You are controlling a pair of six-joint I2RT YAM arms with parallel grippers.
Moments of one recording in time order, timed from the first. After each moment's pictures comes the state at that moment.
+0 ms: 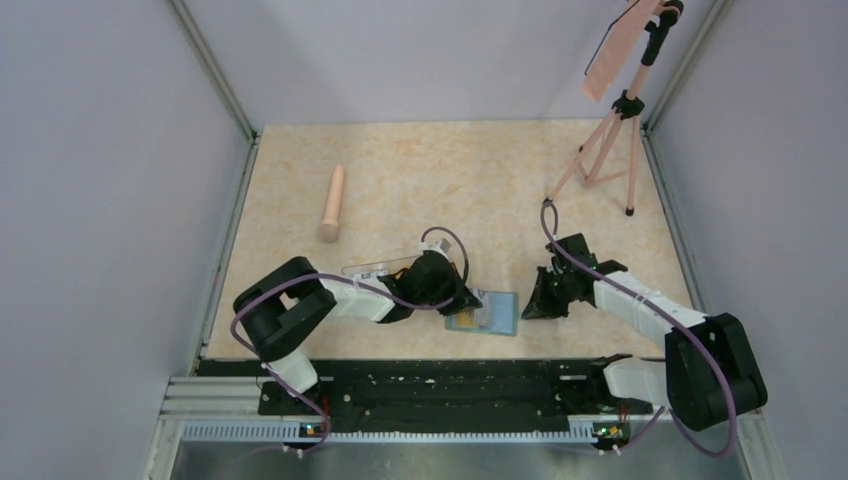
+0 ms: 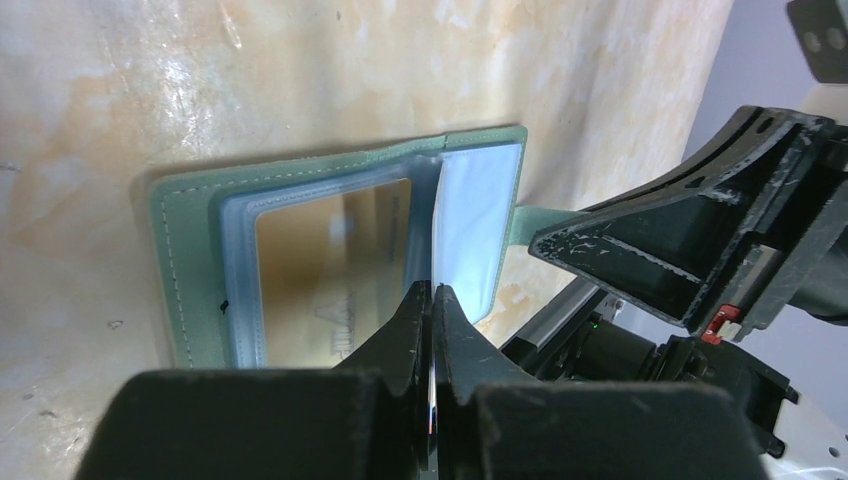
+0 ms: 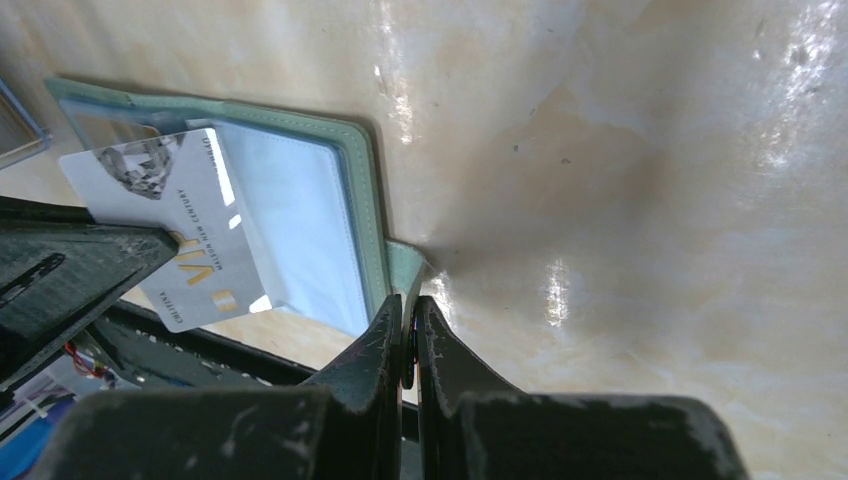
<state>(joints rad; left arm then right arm) -0.93 1.69 0.69 0.35 0.14 -1.20 0.32 1.21 0.54 -0.51 -0.30 0.57</state>
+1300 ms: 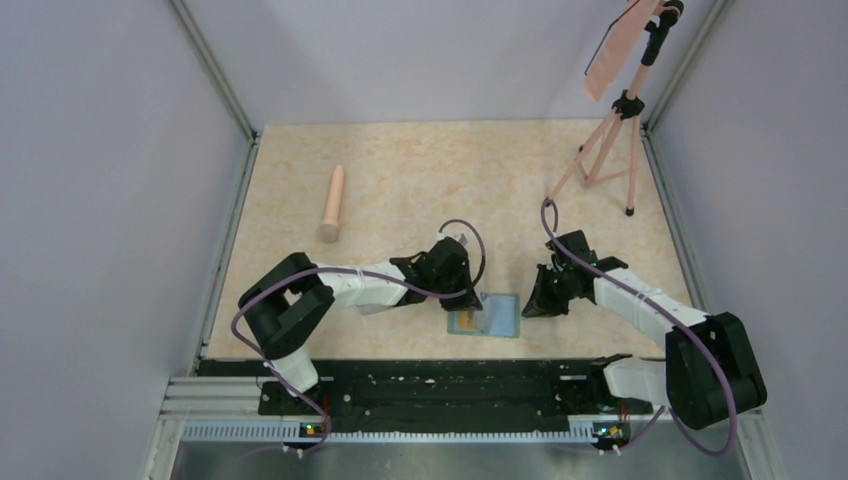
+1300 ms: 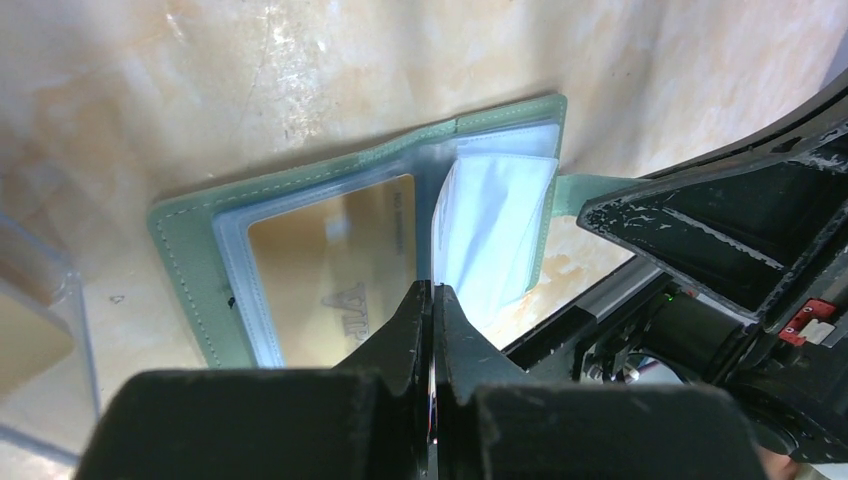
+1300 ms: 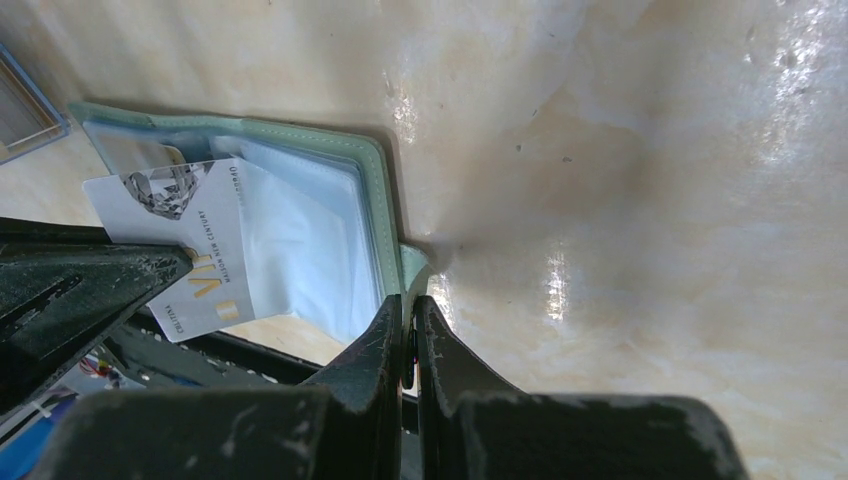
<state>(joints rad) -0.94 1.72 0.92 -0.03 0.17 -1.02 0.32 1.22 0.56 -0.54 -0.30 0.57</state>
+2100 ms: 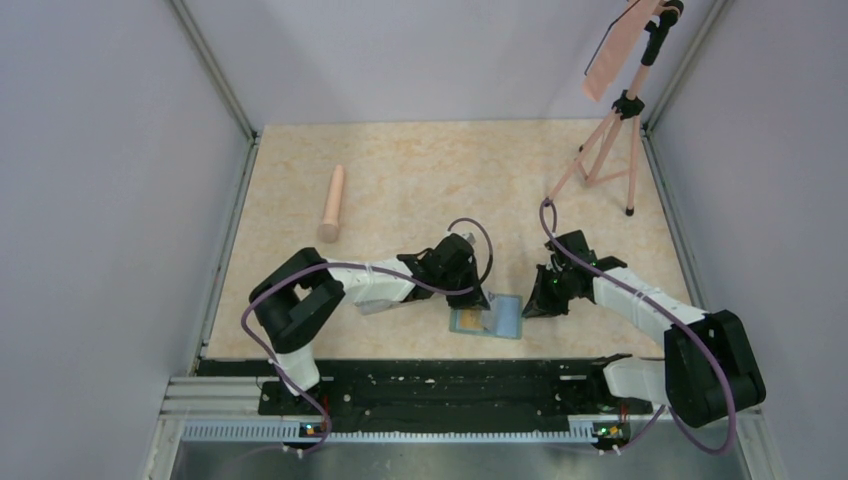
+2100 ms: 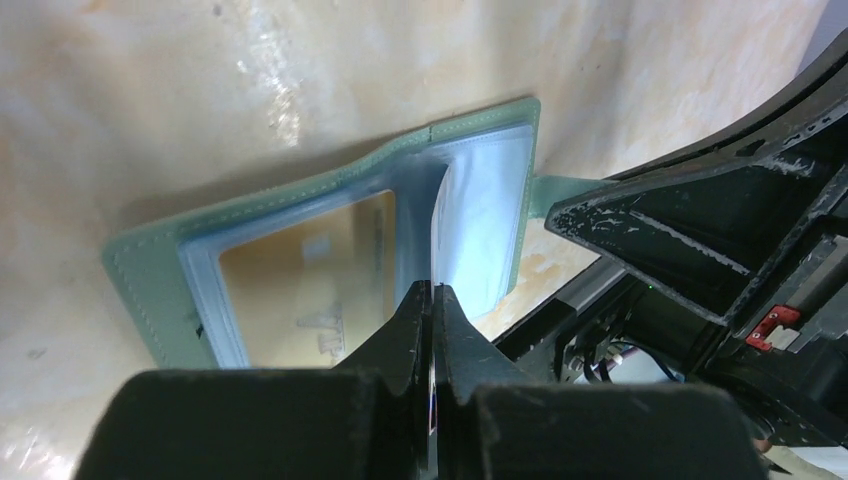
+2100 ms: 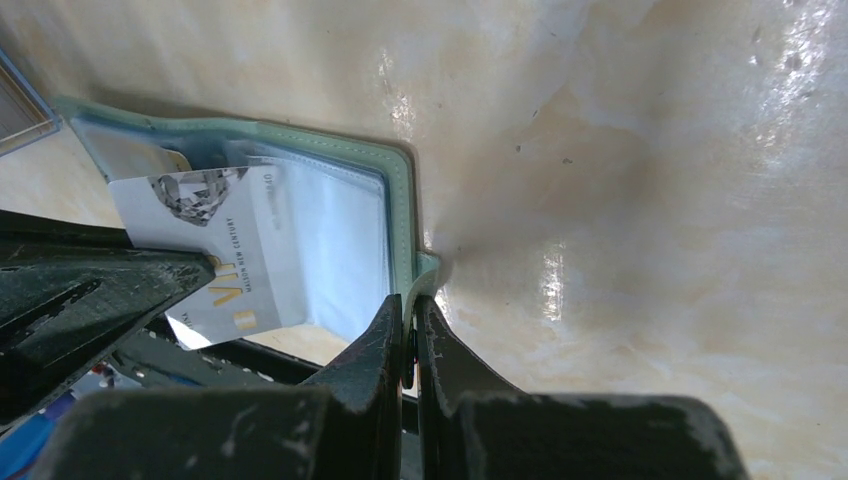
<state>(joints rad) -0.95 1.76 0.97 -0.05 0.22 -1.02 0.32 1.22 0.56 -0.54 -0.30 0.56</state>
